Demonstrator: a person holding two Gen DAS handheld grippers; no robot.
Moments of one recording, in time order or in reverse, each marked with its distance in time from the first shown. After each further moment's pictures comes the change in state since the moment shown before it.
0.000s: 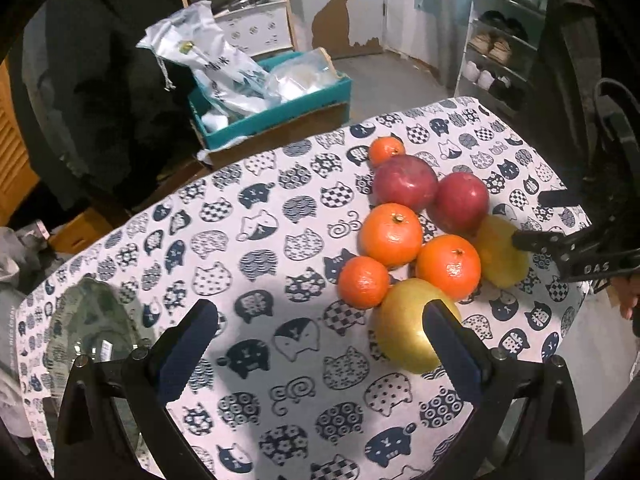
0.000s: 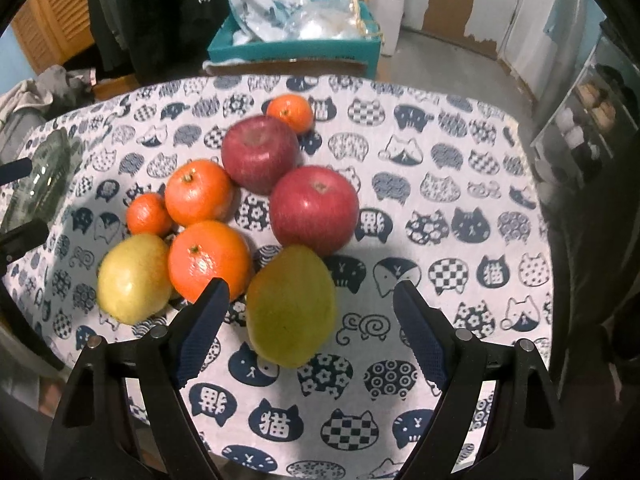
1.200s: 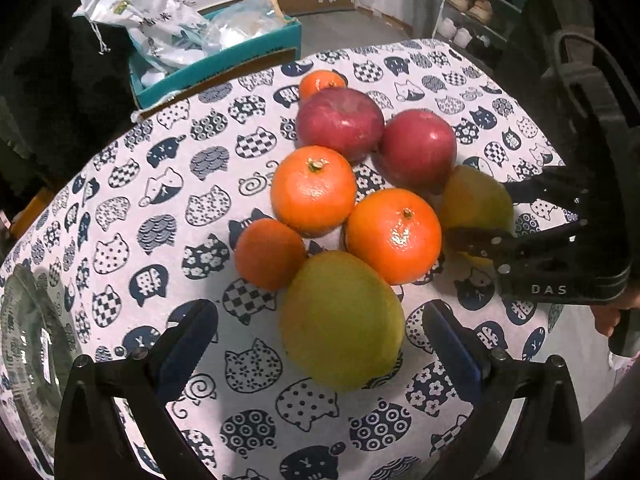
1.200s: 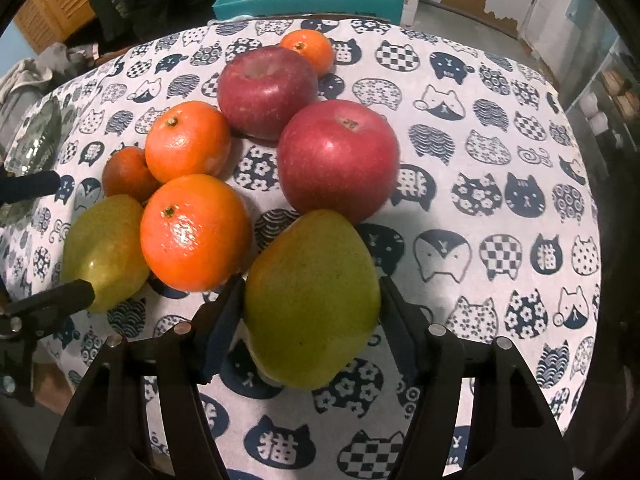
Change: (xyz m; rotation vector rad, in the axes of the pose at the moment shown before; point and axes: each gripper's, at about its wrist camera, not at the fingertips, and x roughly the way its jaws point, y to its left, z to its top) left arm 0.057 -0.057 -0.008 0.021 0.165 -0.103; right arm 0.051 0.005 -0.014 -0.017 0.096 0.037
